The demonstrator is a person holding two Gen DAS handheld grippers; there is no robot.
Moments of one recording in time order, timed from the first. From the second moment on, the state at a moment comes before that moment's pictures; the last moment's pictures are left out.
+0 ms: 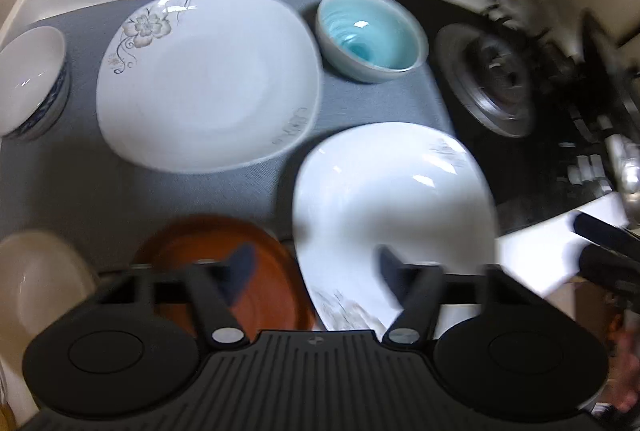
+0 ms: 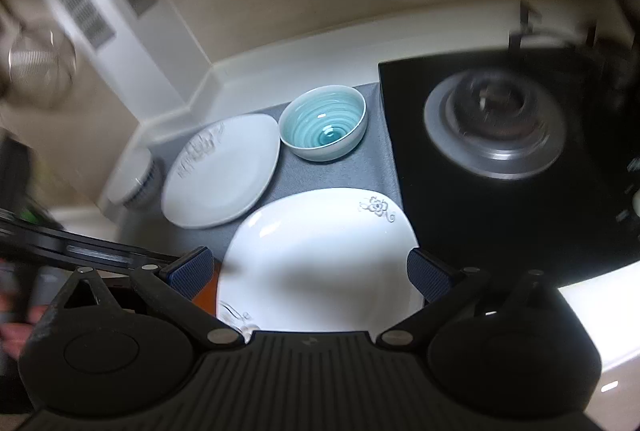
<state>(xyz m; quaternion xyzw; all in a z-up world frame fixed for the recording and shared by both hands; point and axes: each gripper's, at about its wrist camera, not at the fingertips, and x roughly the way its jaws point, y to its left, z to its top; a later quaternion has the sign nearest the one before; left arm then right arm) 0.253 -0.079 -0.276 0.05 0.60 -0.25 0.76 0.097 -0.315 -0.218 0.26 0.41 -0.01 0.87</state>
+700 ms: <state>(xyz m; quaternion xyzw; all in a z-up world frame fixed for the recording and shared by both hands) 0.260 -0.091 -0.353 -0.04 0.70 -0.19 0.69 0.121 -0.403 -0.345 0.40 0.47 0.08 0.79</state>
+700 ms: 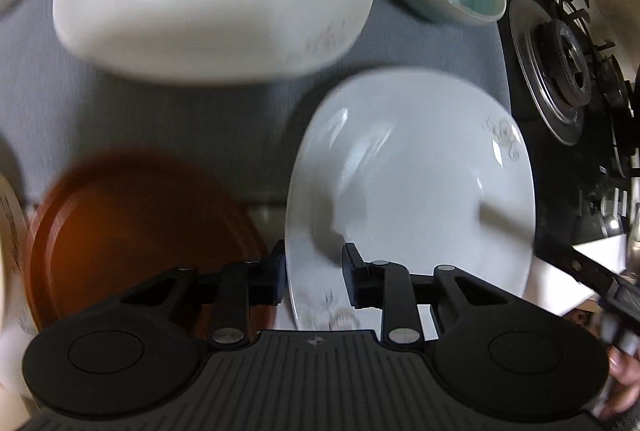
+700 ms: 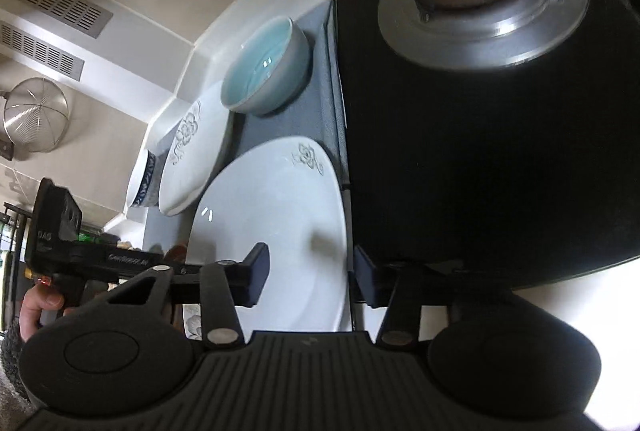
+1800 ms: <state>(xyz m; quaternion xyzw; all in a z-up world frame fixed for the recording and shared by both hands) 0.223 -0.126 -0.341 0.00 0.66 -0.11 0.74 0.122 -0.393 -0.345 0.33 0.50 0.12 0.79</state>
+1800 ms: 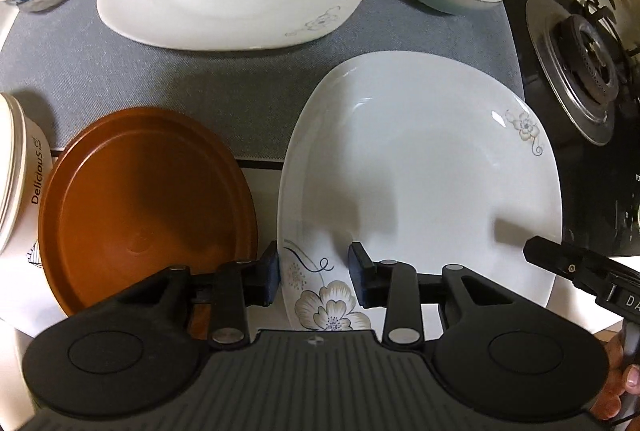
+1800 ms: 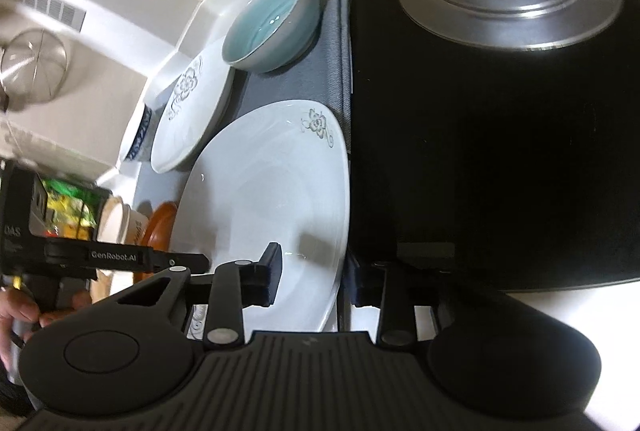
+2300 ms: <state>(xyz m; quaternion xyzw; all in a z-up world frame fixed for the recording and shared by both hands) 0.230 -0.146 -0.353 0.04 0.68 -0.15 0.72 0.094 -0.386 -0.349 0.36 0.44 0.06 0.82</state>
